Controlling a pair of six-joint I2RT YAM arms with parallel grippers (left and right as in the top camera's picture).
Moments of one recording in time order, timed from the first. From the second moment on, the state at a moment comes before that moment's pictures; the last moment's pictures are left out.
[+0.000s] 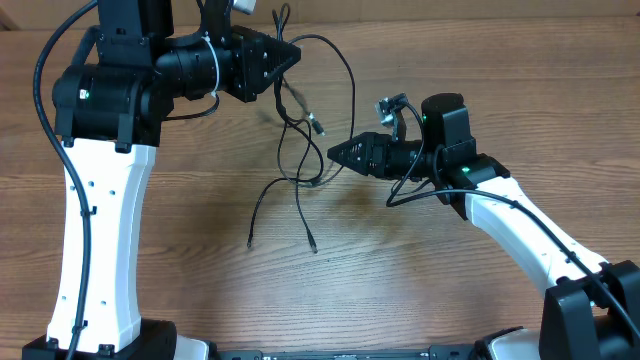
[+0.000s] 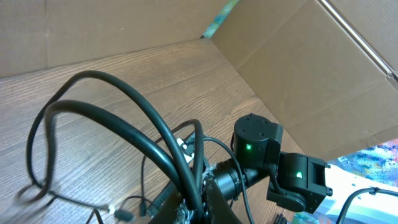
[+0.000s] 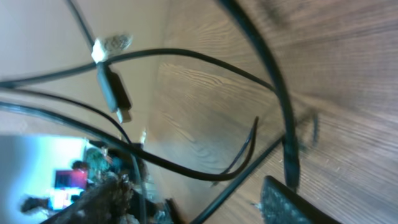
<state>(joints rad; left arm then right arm) -0.14 1.62 2.03 -1.02 0.83 -0.12 0.32 1.56 0.97 -0.05 -0.89 0.67</state>
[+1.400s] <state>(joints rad) -0.15 1.68 2.03 -1.21 0.47 -0.12 0.39 1.56 0.97 -0.40 -0.63 0.34</state>
